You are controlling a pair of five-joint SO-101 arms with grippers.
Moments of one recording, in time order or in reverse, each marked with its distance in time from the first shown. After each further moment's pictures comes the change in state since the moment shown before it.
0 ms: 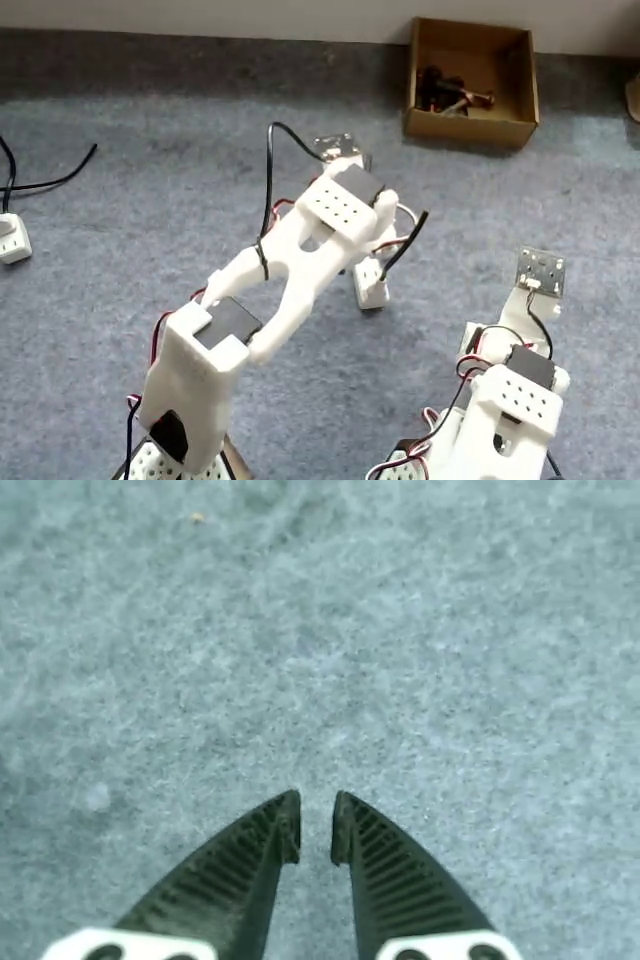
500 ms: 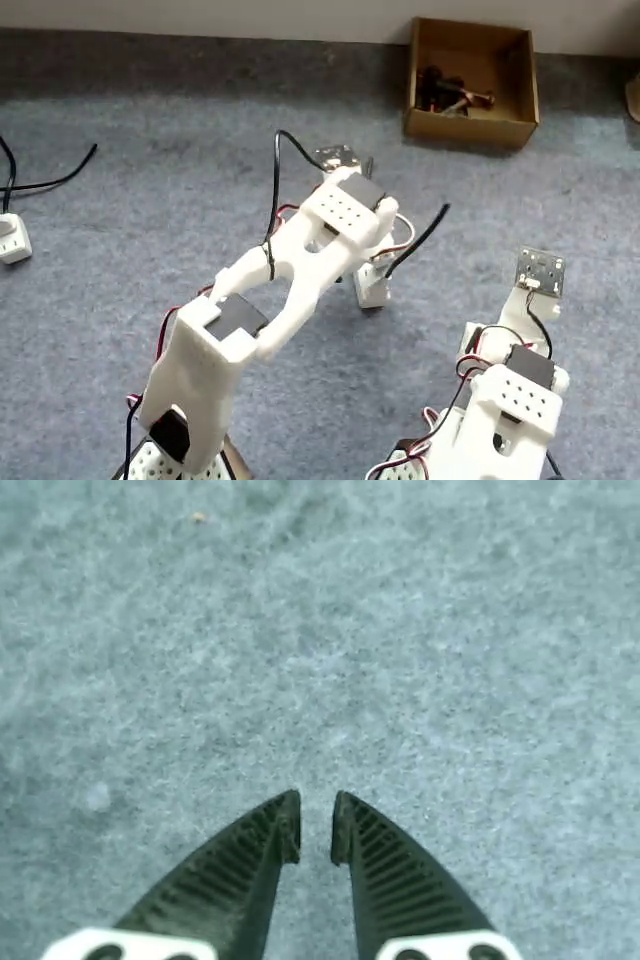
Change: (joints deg) left arm 0.0 4.7 1.1 -2.5 0.0; right arm -0.1 0.0 0.0 0.0 0.0
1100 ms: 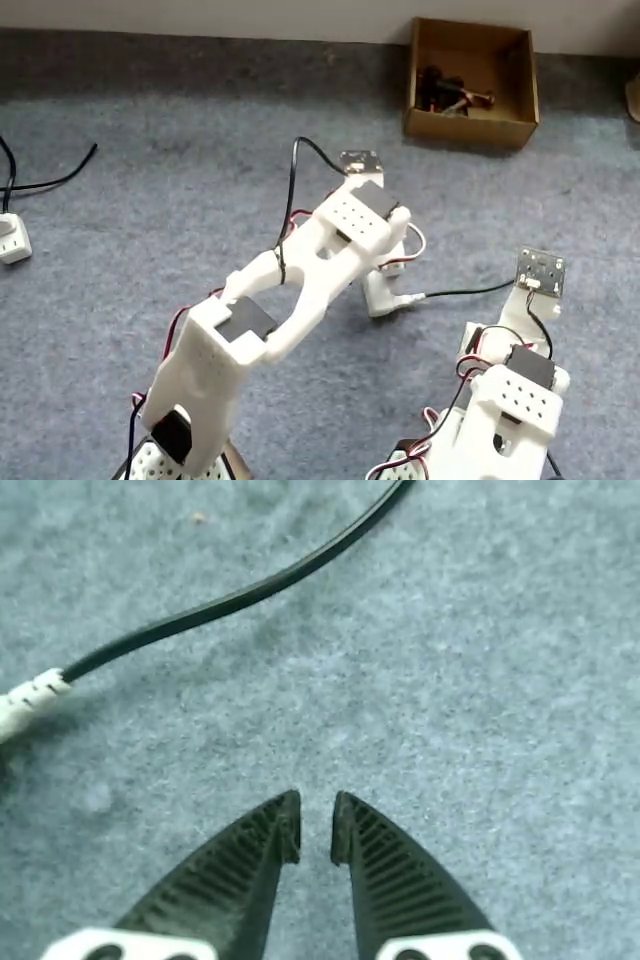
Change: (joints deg) left arm 2.6 0.9 -1.7 -1.1 -7.0; right arm 0.0 0.0 0.0 0.0 0.0
